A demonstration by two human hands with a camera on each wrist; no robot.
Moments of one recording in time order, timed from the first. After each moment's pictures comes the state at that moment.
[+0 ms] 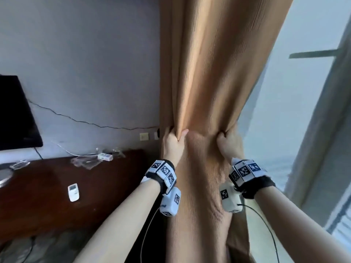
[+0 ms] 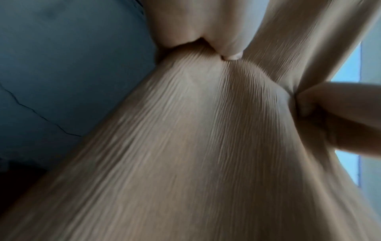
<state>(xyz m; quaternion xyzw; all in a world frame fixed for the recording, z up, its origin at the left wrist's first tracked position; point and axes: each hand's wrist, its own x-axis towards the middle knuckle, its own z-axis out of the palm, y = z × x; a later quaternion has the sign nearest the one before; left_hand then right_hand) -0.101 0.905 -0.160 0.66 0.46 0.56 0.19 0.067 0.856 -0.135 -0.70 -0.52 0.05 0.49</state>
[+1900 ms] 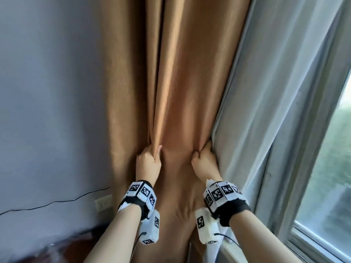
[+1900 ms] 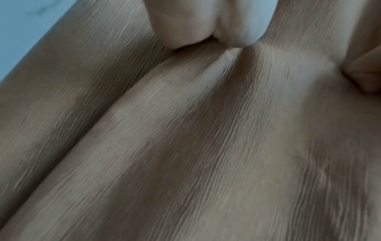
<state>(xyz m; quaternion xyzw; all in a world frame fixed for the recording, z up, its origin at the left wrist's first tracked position) -0.095 1.535 -0.190 0.70 0.38 0.57 0.17 0.039 1.433 -0.156 -0.77 -0.44 0.04 0.46</state>
